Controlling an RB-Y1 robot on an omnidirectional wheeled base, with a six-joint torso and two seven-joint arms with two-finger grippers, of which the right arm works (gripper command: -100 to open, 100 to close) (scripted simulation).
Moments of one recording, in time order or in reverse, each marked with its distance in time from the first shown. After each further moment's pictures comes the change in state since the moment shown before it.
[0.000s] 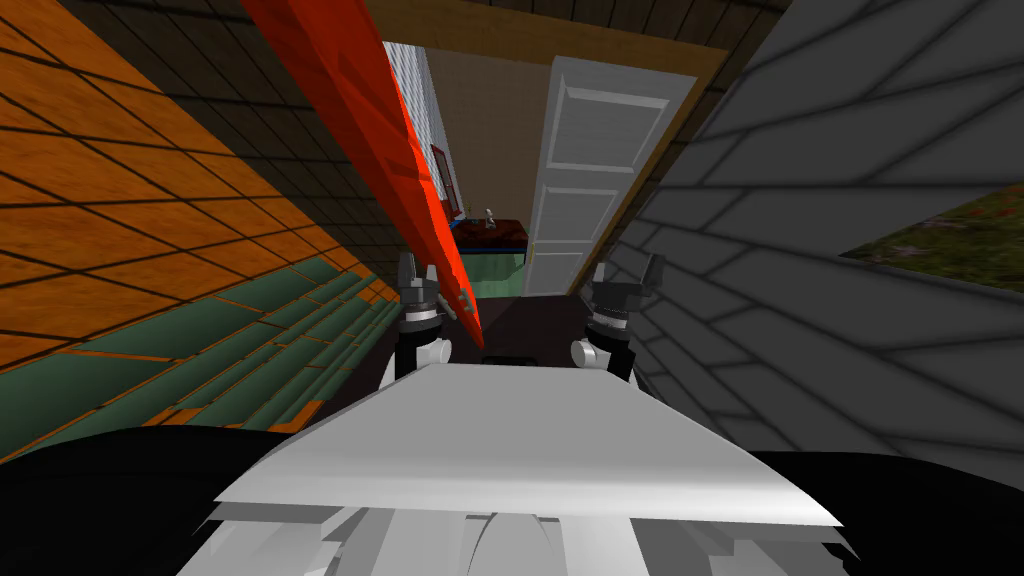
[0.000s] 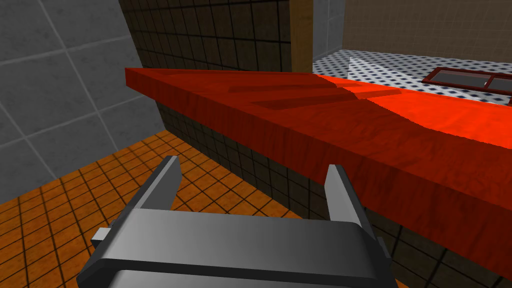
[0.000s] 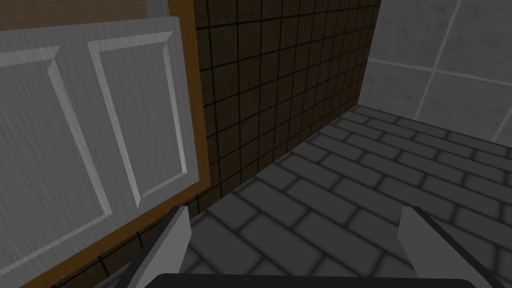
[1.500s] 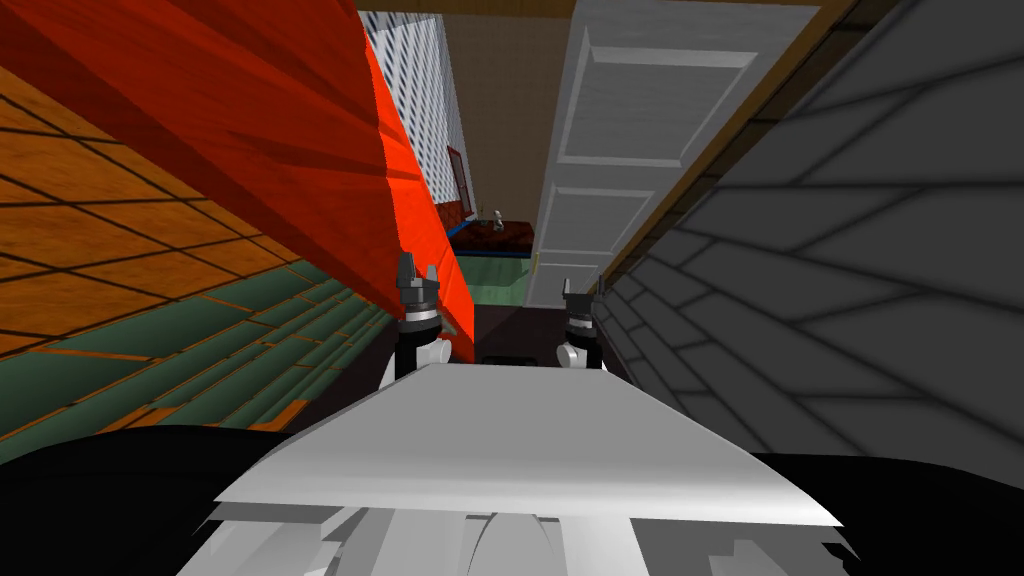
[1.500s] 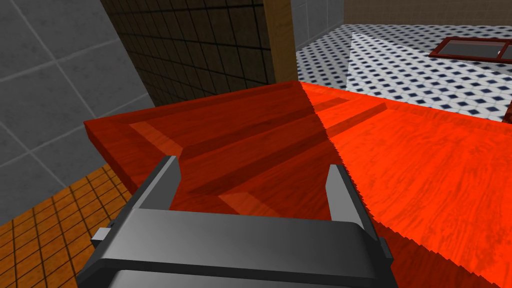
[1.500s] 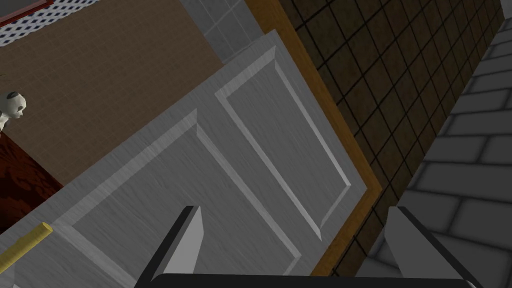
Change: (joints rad) arm -0.046 -0.110 0.144 0.275 -0.180 -0.084 -0.267
